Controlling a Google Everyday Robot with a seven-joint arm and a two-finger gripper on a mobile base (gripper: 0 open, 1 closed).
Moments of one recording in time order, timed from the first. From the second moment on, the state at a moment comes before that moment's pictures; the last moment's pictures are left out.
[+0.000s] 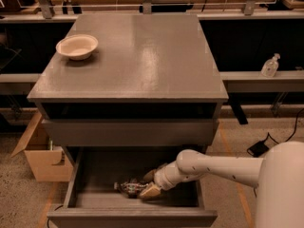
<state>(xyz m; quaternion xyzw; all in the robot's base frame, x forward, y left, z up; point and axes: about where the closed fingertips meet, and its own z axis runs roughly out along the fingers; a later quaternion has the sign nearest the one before) 0.512 0.020 0.372 -0.58 0.73 0.28 0.24</state>
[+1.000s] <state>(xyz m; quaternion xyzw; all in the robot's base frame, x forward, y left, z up) 0.490 0.009 0.458 -0.60 0.69 0.27 0.30</state>
